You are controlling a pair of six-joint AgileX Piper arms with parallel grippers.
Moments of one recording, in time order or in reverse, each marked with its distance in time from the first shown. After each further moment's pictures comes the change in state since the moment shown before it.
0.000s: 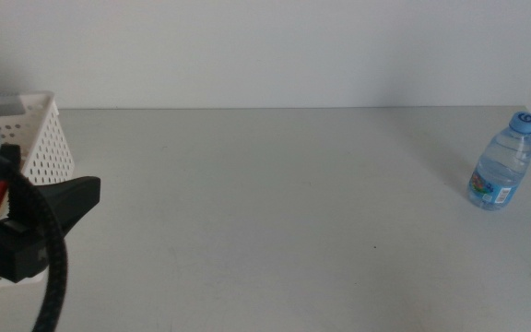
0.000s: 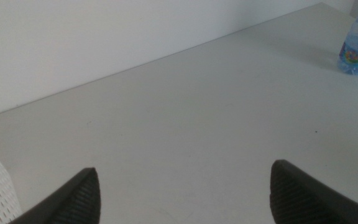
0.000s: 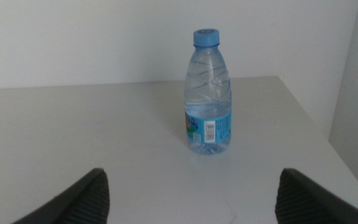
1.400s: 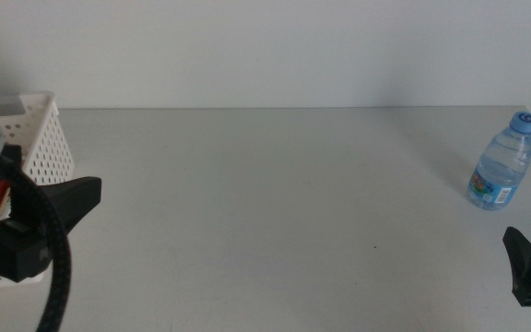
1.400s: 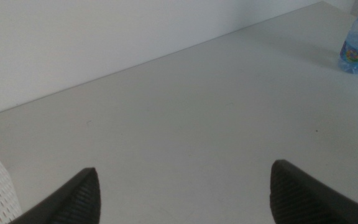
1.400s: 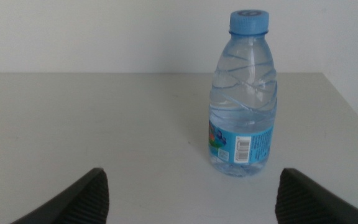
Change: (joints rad) left arm 0.000 0.002 0.000 0.000 0.000 0.000; right arm 0.000 1.333 -0.009 -0.016 -1.293 -0.049
